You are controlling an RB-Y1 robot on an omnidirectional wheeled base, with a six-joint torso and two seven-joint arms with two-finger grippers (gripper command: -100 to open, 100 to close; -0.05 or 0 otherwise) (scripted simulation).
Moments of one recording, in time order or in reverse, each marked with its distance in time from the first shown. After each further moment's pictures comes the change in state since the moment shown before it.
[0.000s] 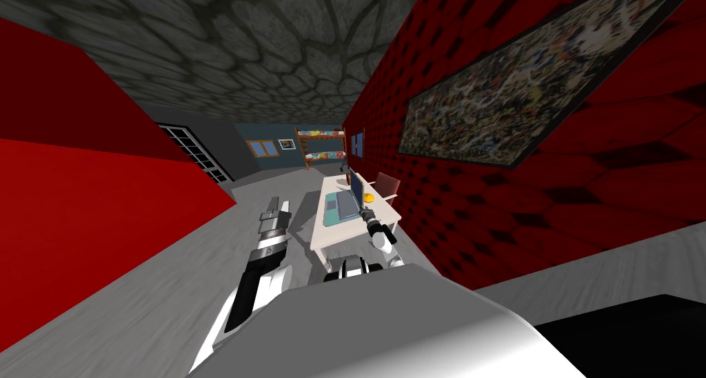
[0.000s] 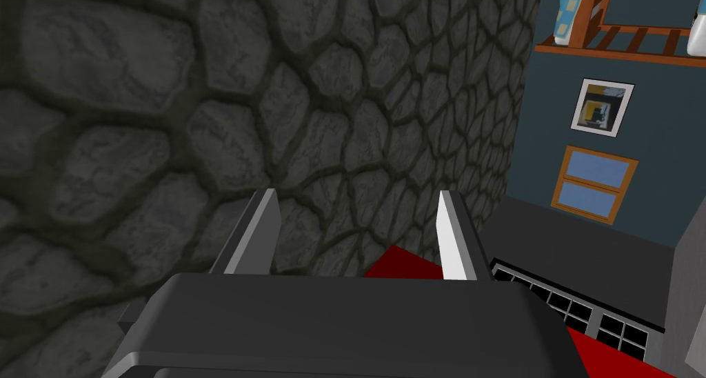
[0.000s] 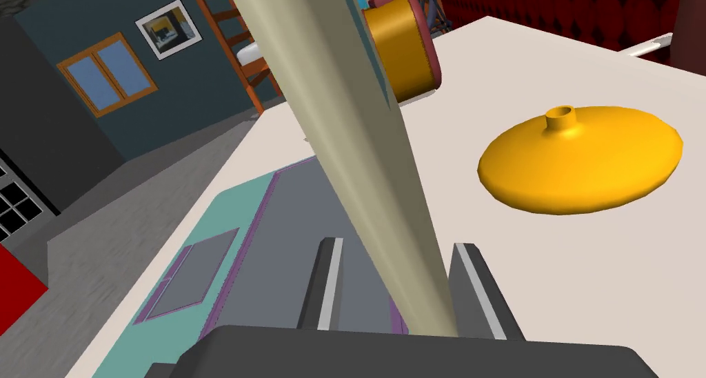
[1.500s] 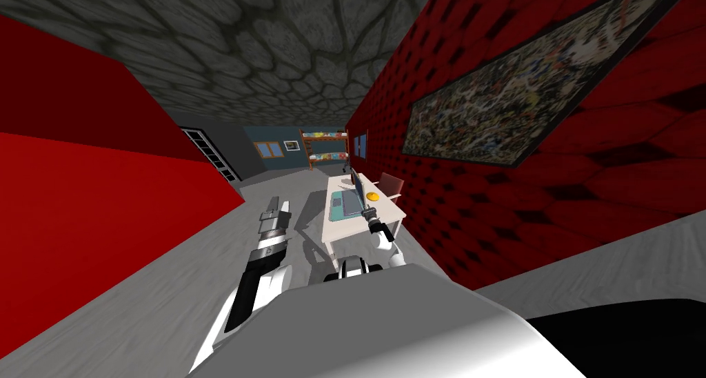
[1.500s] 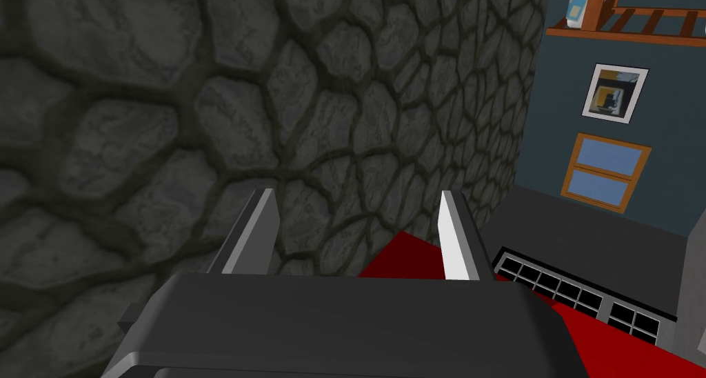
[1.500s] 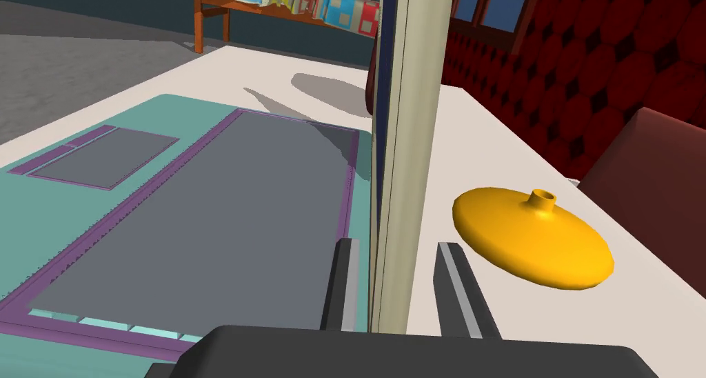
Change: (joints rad) left arm 0.000 0.000 0.000 0.000 0.000 0.000 0.000; right arm -0.101 -0.059 -0.003 0.184 0.250 -0.161 0.240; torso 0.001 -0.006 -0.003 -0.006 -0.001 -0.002
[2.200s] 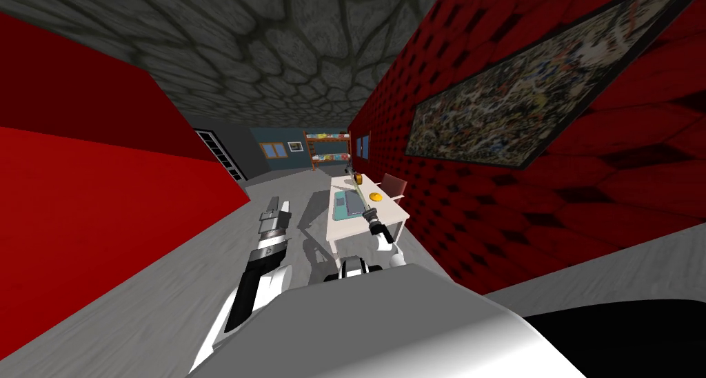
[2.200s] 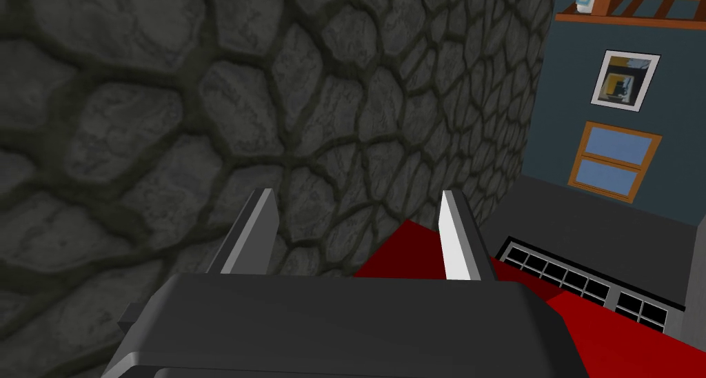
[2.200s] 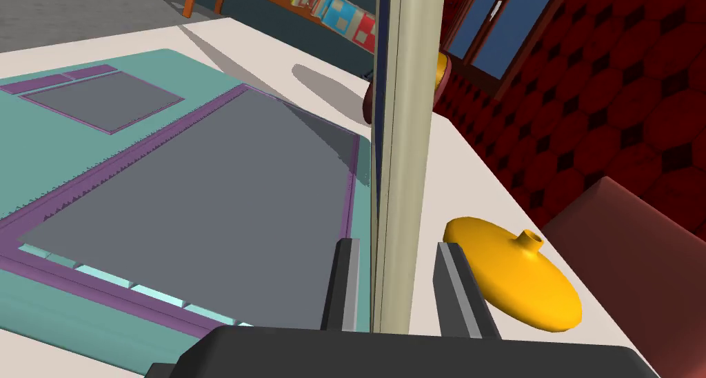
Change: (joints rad) left arm 0.000 0.000 0.000 0.000 0.000 0.000 0.000; right arm -0.027 -0.024 0.011 0.099 0.111 -0.096 0.098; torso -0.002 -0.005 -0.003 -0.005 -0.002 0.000
